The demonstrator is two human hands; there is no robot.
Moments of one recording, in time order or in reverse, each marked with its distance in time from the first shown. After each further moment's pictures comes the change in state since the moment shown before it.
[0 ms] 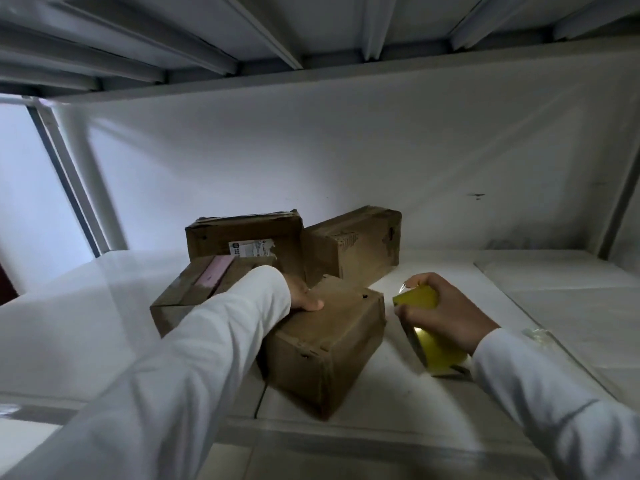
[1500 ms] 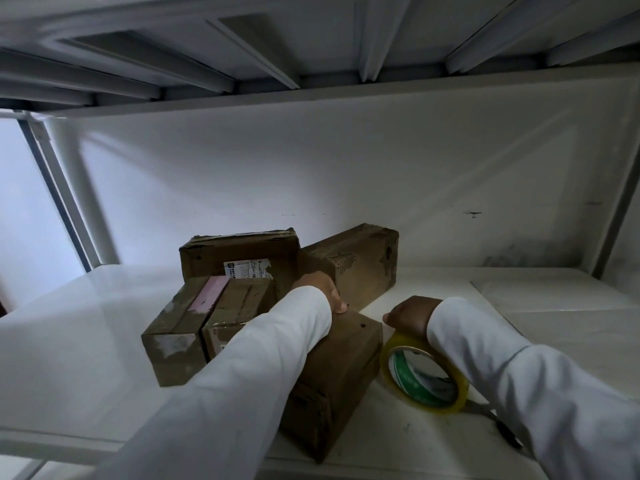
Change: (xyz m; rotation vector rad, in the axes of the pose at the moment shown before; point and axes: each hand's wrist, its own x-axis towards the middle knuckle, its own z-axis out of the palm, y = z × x) left_hand 0.017 0.054 -0.007 -0.135 0.301 0.063; right_hand 0.061 -0.040 0.001 -0.655 -0.264 0.249
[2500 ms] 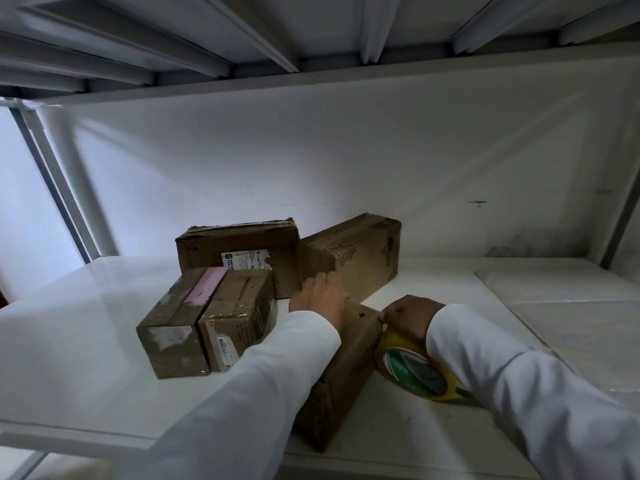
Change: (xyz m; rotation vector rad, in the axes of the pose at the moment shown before) left_hand -0.018 -0.010 0.042 0.266 0.355 0.169; right_hand 0.011 0.008 0.015 -0.304 -0.029 -0.315
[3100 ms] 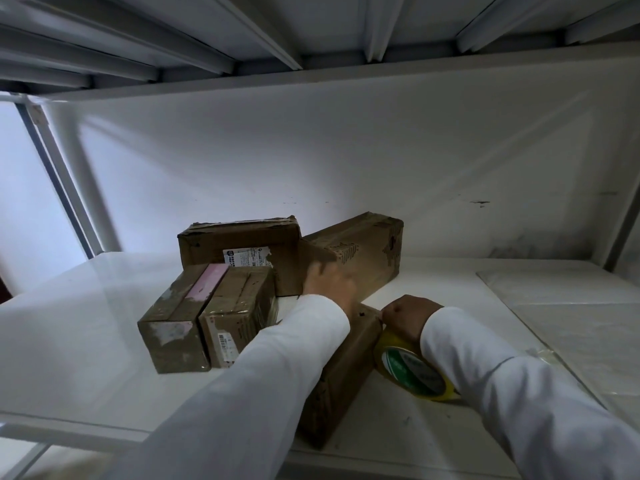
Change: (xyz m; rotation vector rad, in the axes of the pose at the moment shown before) left_hand 0.013 0.013 -0.006 0.339 -0.144 0.217; right_hand 0.007 0.000 0.006 -0.081 0.051 0.002
